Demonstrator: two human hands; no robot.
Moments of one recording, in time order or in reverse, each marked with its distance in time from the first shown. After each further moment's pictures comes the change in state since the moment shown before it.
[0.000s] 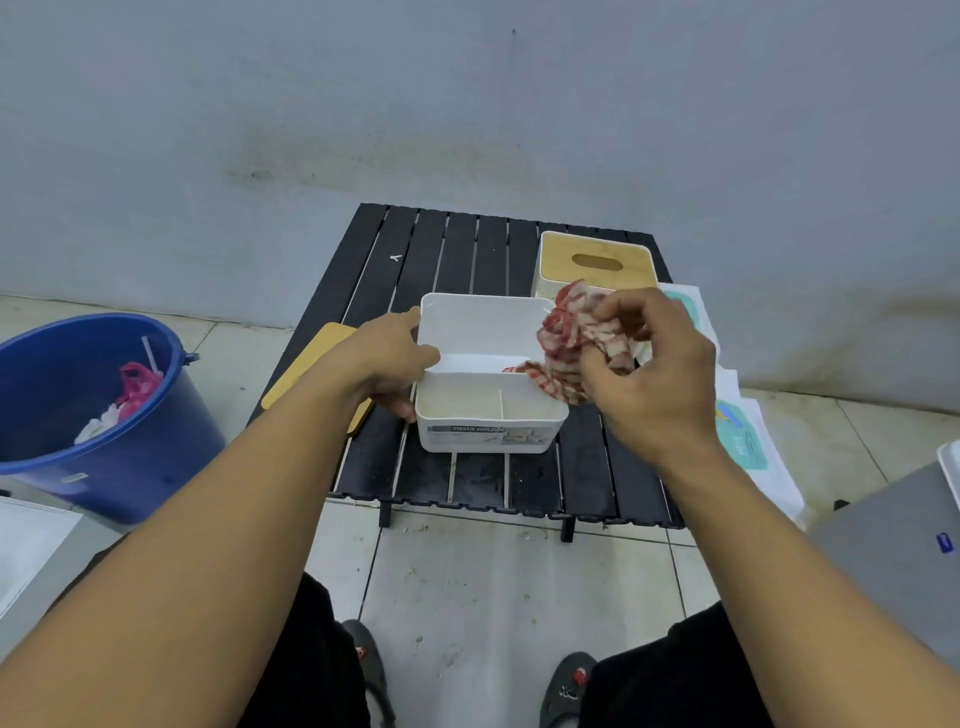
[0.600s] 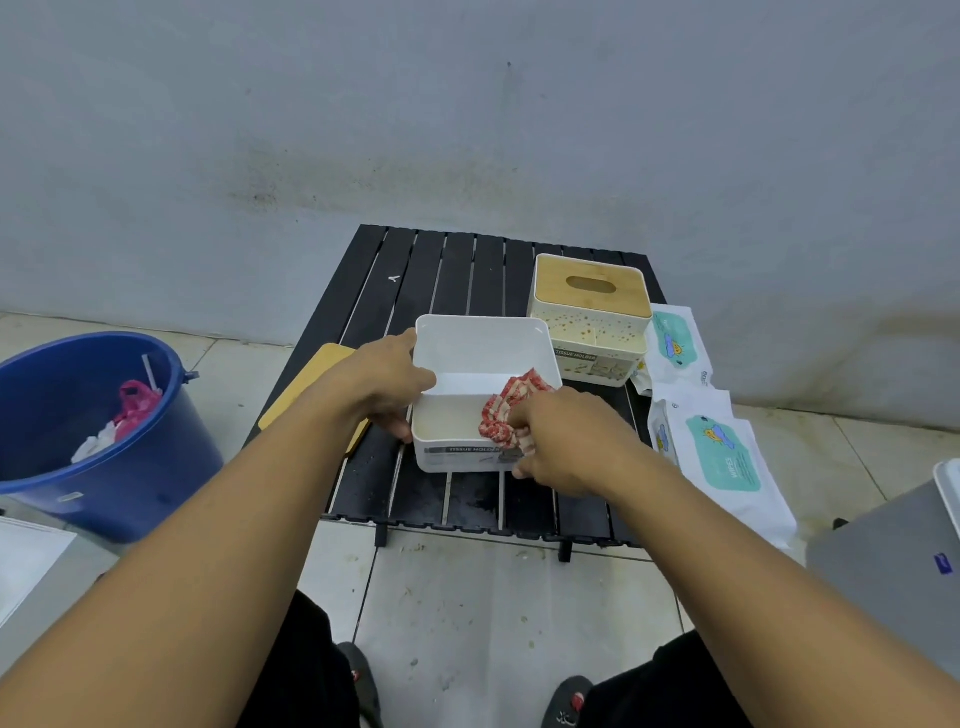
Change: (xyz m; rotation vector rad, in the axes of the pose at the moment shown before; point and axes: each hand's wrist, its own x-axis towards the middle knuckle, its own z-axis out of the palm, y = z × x) left_hand -0.002 0.008 -0.001 0.087 -0.014 -0.016; right_hand 0.000 -0.008 0.034 -0.729 -0.961 0.036
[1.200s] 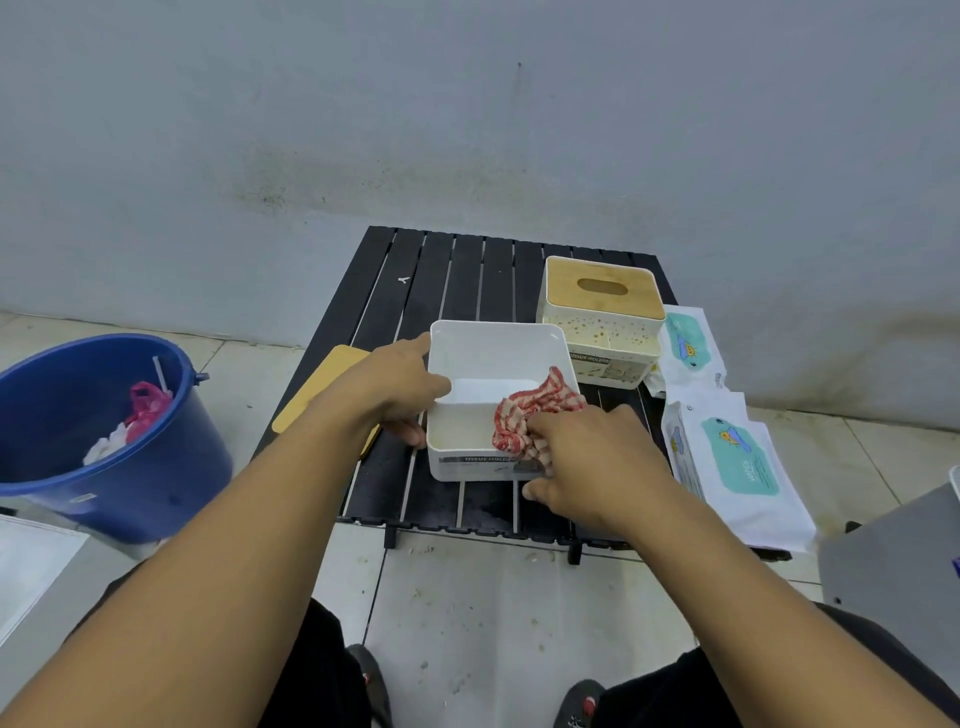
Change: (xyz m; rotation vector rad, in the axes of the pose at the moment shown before) left_hand -0.005 -0.003 -0.002 0.010 -0.020 0.008; right_hand -0.023 -0.011 0.002 -0.070 0.100 0.000
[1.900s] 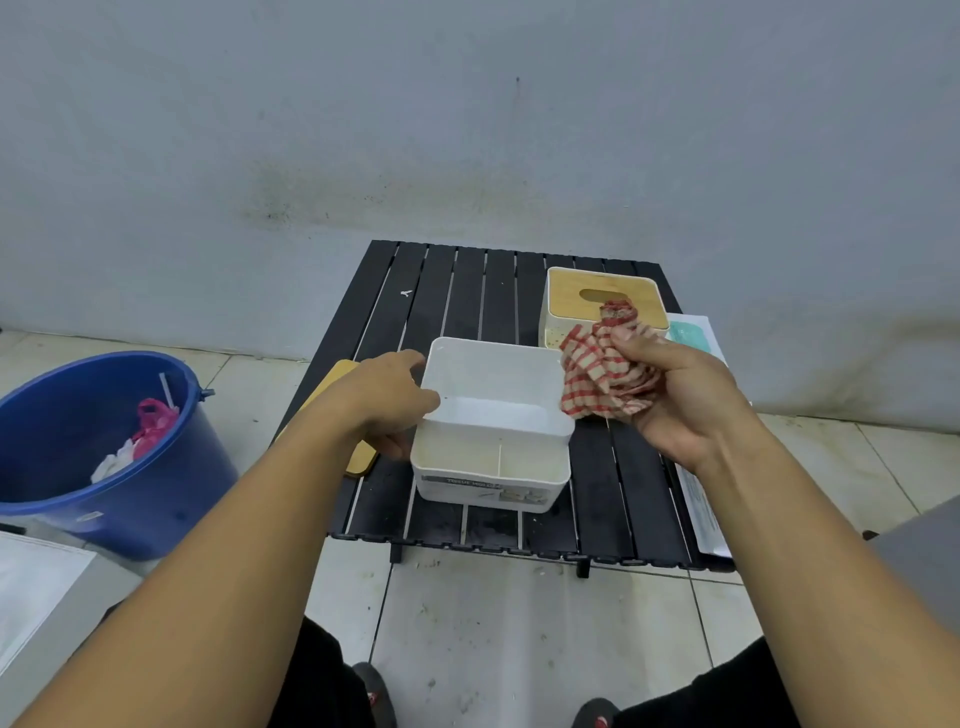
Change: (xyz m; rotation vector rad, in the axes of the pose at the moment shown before) left_hand -0.006 -0.003 -0.009 0.055 0.059 -0.056; right_hand 0.030 0.064 -0.027 2.027 0.234 0.427
